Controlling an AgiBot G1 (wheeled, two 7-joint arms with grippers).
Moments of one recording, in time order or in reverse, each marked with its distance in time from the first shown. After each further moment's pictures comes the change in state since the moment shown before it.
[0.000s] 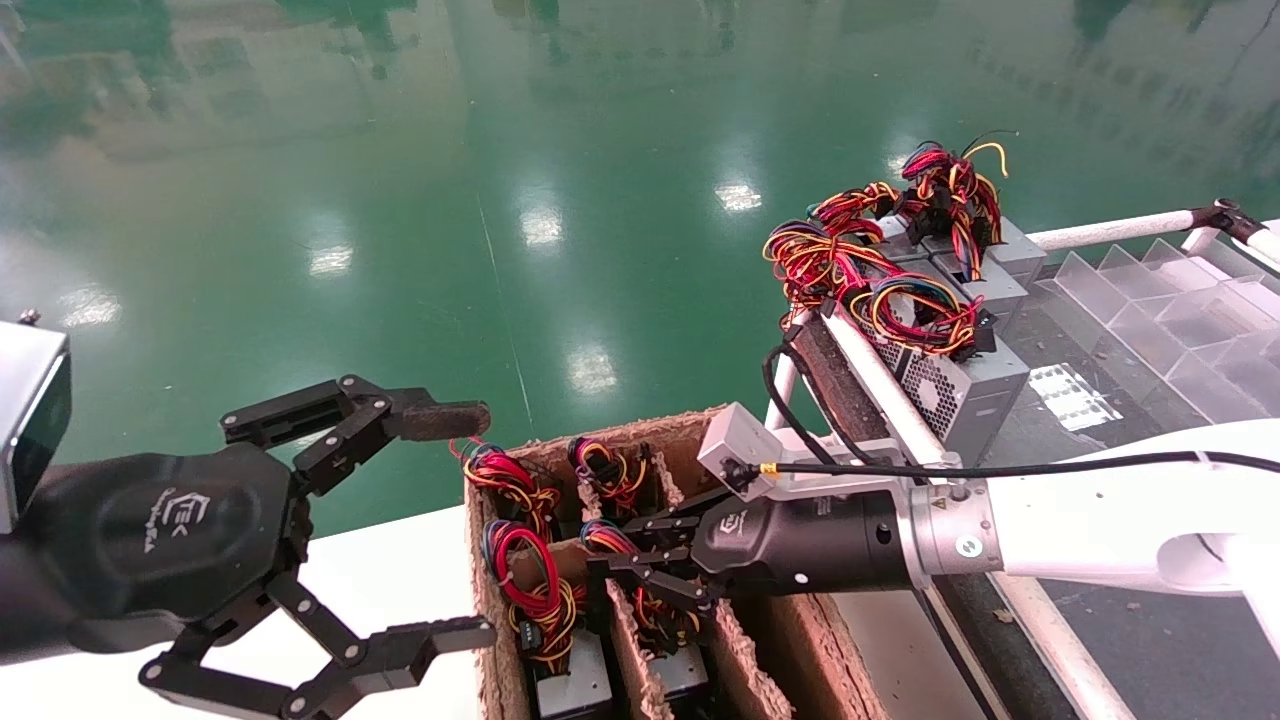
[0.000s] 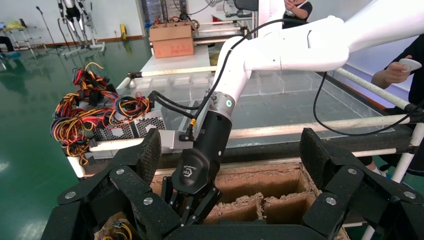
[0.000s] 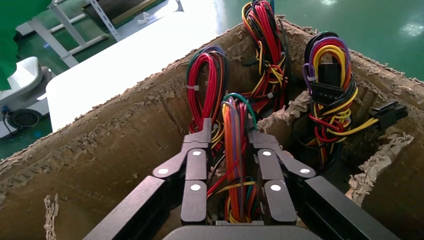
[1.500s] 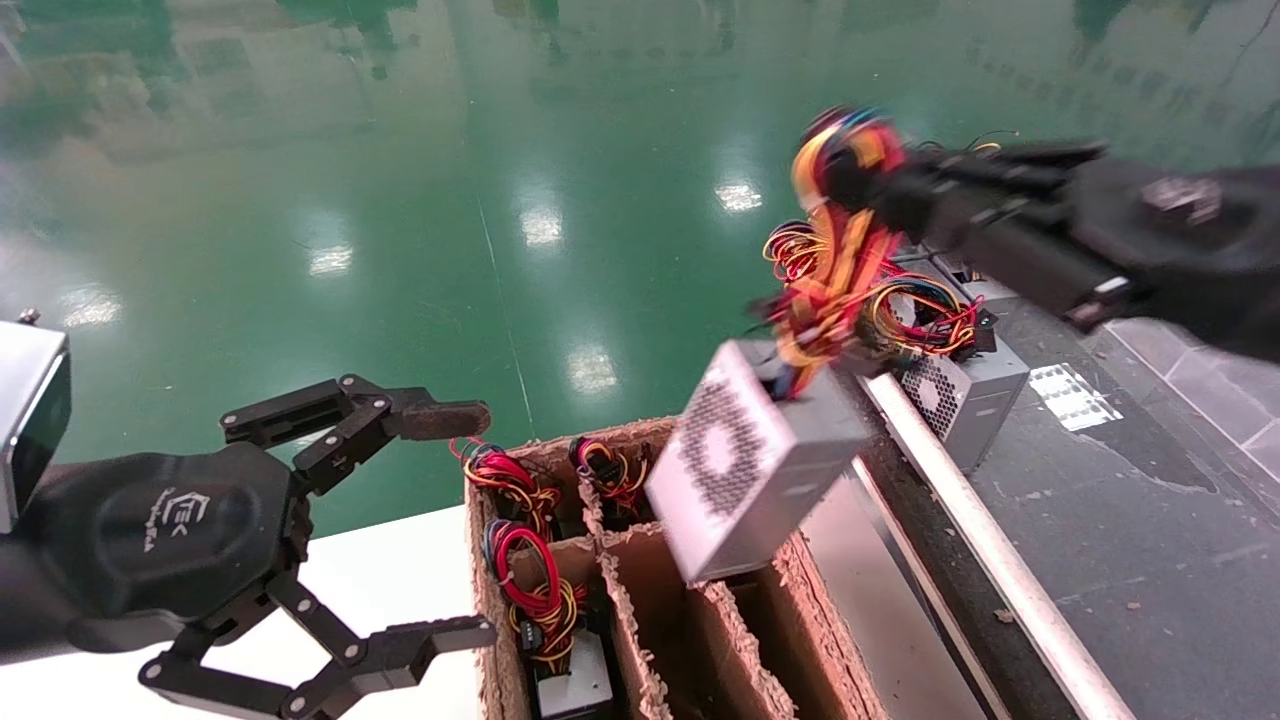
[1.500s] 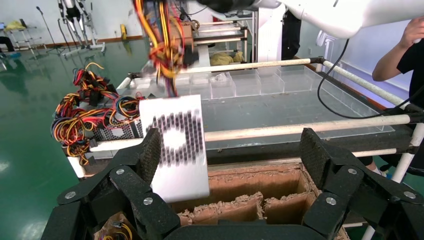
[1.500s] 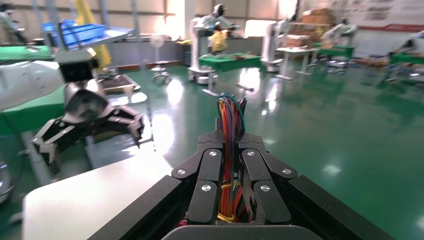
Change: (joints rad) left arm 0.000 0.000 0.001 0.000 0.000 0.000 0.000; right arm 0.025 0.417 0.319 0.290 0.433 -0.114 0.106
